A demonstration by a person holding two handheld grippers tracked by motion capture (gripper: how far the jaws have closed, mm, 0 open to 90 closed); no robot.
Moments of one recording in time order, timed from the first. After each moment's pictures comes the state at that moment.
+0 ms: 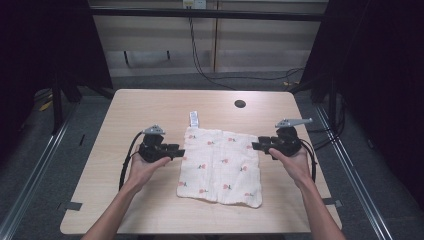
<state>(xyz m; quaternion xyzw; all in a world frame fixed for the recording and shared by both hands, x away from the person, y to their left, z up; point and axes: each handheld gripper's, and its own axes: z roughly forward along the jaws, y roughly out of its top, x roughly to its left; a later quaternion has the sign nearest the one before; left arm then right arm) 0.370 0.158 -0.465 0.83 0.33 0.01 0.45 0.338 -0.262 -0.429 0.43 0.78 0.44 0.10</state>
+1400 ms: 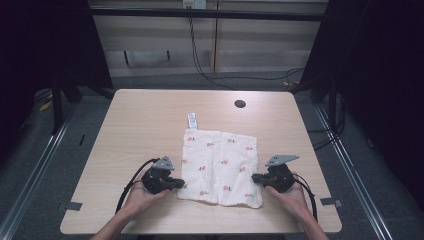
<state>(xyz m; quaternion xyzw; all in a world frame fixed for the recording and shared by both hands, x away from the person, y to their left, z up) 0.308 0.150 -0.496 0.89 0.25 0.00 0.37 0.274 -0.244 -0.499 0.41 0.83 0.36 0.09</state>
